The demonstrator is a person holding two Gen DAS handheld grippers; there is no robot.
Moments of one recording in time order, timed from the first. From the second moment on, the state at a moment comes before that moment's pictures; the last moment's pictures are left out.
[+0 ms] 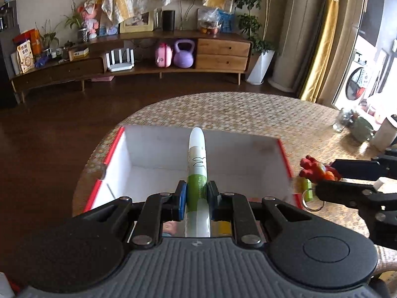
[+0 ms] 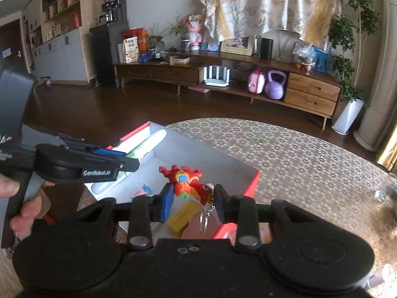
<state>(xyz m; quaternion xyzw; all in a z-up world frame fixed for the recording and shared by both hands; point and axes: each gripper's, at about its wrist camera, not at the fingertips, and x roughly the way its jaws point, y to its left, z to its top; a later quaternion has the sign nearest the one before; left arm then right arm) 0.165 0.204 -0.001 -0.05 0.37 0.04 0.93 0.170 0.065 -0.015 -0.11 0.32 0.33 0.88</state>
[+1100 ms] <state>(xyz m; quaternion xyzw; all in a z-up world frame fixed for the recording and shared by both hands) 0.247 0.260 -0.099 -0.03 0.53 0.05 0.84 0.210 0.156 -0.121 -0.20 0.43 0.31 0.82</state>
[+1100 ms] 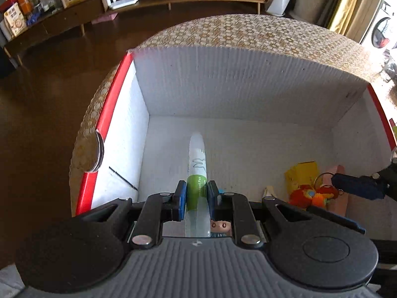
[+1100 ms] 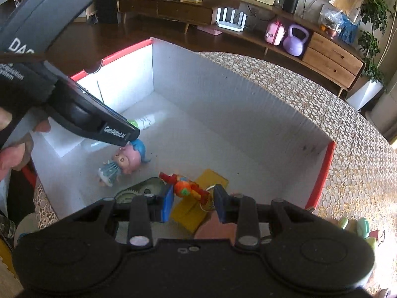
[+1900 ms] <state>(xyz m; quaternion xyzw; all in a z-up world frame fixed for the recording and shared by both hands) 0.212 0.241 -0.056 -0.04 0.47 0.06 0.88 0.189 0.113 -0.073 -0.12 0.40 0.34 0.84</state>
